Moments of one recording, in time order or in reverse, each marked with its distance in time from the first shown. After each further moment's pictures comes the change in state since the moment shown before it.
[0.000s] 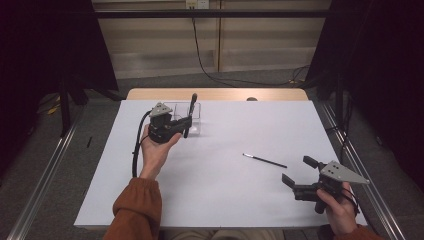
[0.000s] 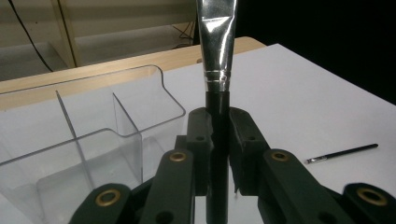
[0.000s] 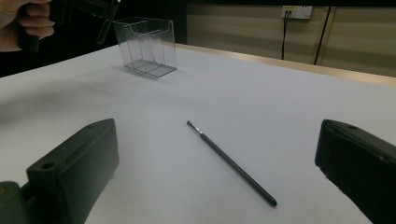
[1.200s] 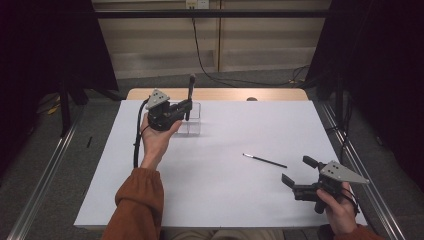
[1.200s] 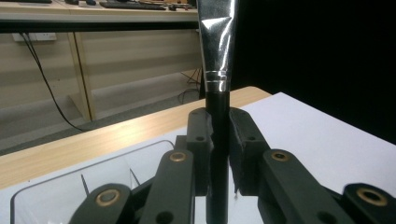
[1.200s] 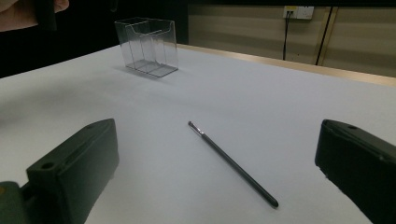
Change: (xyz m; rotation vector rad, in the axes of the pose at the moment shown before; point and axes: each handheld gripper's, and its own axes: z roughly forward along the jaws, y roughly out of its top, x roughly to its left) left arm 0.004 0.032 0.002 -0.186 0.032 0.046; right arm 0.000 0.000 0.000 -0.002 0.005 -0.002
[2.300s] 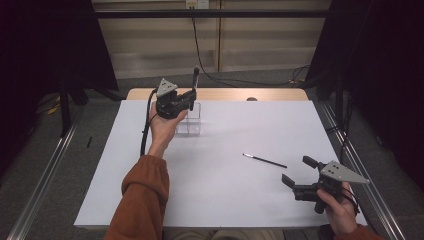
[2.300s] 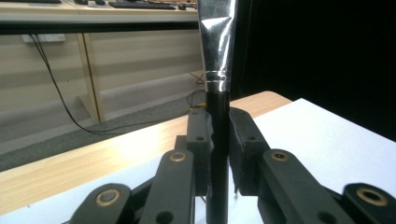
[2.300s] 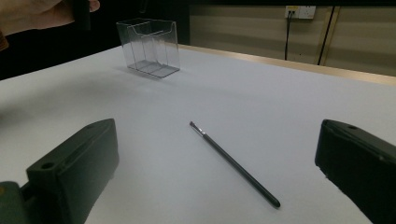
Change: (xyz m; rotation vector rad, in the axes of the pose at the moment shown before) left arm 0.019 0.002 0.044 0.022 0.040 0.020; right arm 0.000 0.000 0.000 -0.002 0.010 0.005
